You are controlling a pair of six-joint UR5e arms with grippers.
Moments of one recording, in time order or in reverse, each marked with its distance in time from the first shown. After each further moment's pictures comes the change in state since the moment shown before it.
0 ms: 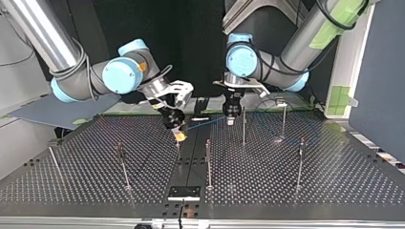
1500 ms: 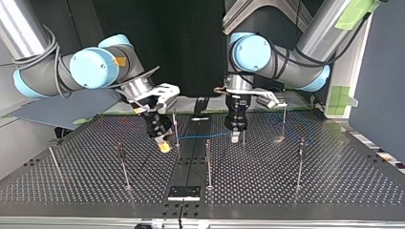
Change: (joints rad) left arm 0.007 0.138 0.048 0.031 -0.004 0.004; right arm -0.038 -0.100 -0.003 -0.011 -0.026 0.044
